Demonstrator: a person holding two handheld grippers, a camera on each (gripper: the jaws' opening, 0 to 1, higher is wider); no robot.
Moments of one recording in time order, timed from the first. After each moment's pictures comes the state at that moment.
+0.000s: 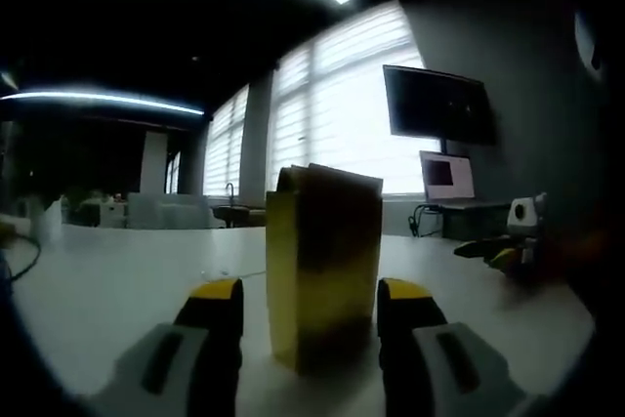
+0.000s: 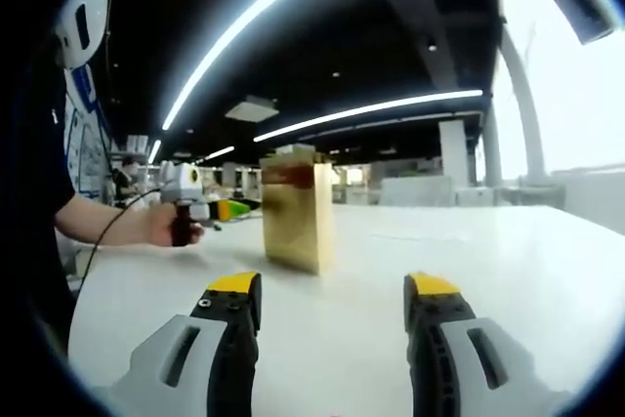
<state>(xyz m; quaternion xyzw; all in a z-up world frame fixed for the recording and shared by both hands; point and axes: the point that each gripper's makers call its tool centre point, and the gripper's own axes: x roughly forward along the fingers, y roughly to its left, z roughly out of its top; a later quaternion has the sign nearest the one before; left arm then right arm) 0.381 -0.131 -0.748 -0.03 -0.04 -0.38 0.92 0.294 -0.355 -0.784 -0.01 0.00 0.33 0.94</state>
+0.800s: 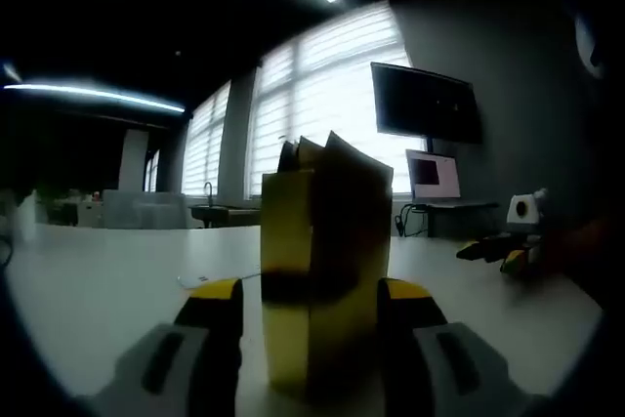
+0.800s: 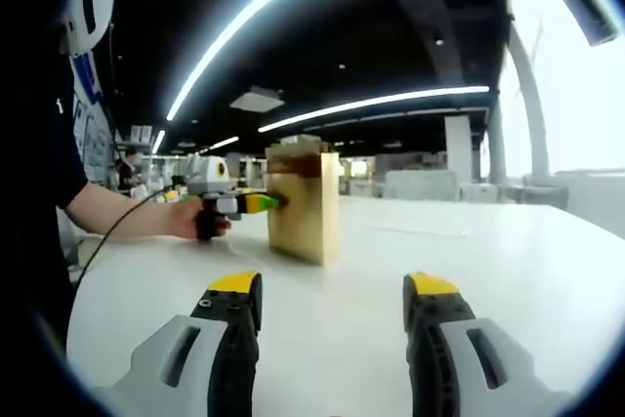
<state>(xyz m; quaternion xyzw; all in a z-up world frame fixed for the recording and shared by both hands) 0.411 -0.160 -0.755 -0.03 -0.03 -0.43 0.90 0.293 -0.348 -0.792 -0.03 0.02 0.34 0.94</state>
